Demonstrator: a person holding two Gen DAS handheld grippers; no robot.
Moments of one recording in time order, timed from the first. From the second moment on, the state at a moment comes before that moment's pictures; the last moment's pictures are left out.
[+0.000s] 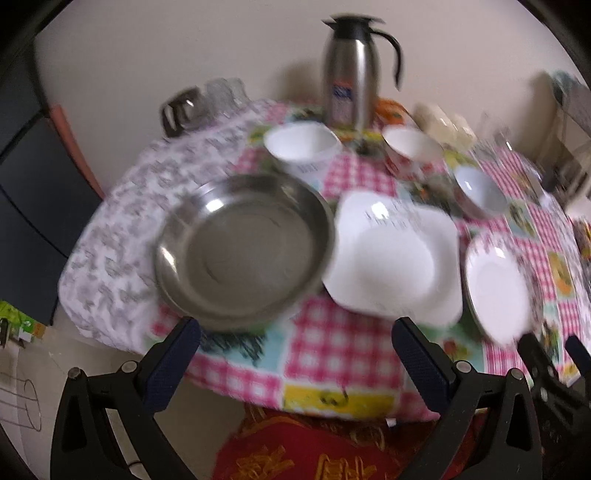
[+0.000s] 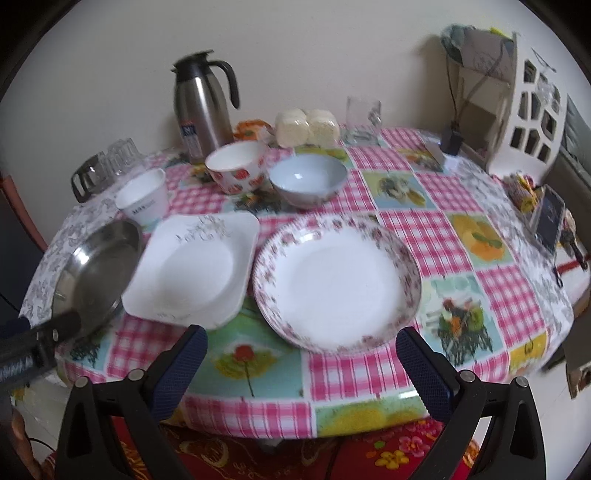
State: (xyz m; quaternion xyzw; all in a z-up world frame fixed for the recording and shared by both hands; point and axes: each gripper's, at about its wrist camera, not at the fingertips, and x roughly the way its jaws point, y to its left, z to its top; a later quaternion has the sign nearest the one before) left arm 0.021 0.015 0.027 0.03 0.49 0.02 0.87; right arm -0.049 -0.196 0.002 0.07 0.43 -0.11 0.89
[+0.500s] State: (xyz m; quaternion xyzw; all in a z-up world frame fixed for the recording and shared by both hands) left arm 0.094 0.065 0.060 -0.10 0.44 0.06 0.89; right arm 0.029 -0.171 0.038 0.07 0.40 -0.08 0.91
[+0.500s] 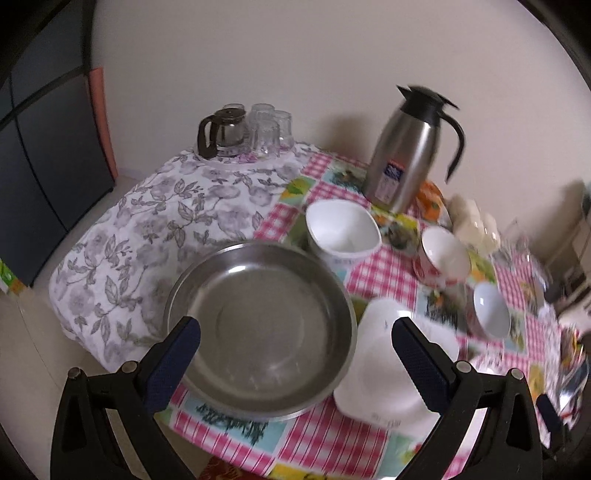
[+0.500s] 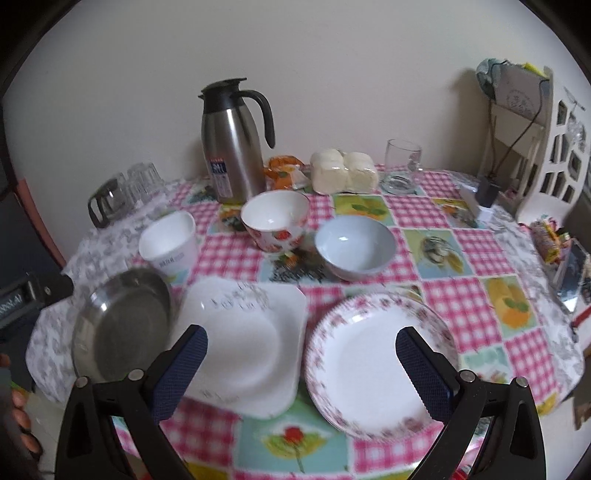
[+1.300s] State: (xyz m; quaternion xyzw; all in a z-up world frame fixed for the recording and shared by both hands) left arm 0.146 0.083 0.027 -0.09 0.44 0.12 0.88; right arm 0.119 -0.142 -0.014 0.07 0.44 -0.02 0.89
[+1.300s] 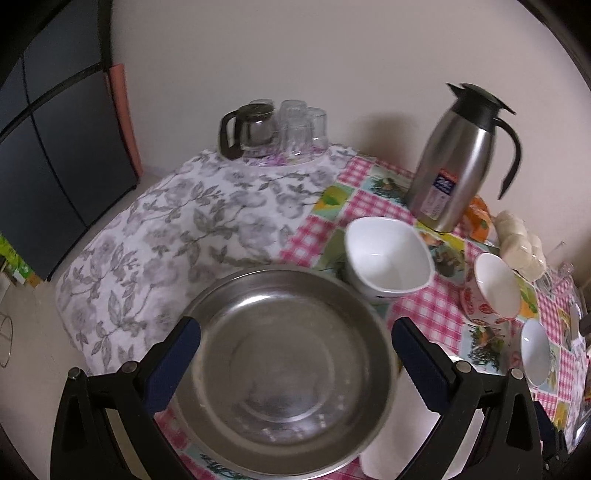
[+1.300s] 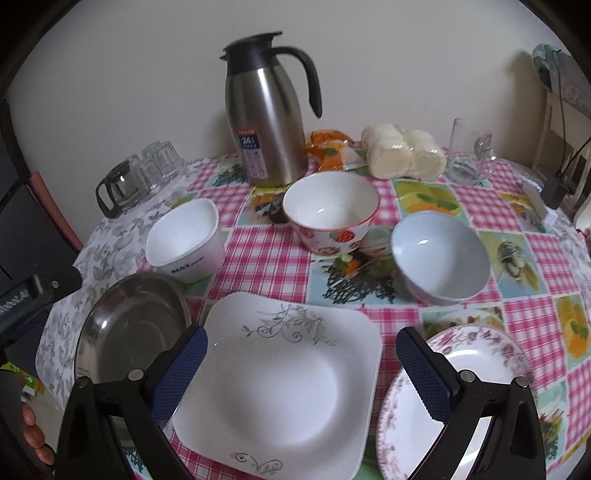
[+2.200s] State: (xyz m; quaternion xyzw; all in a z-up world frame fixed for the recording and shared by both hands) left arm 0.147 0.207 -0.037 -0.22 0.50 0.18 0.82; right arm 0.131 -0.046 -0.065 0.05 0.49 0.10 0.86
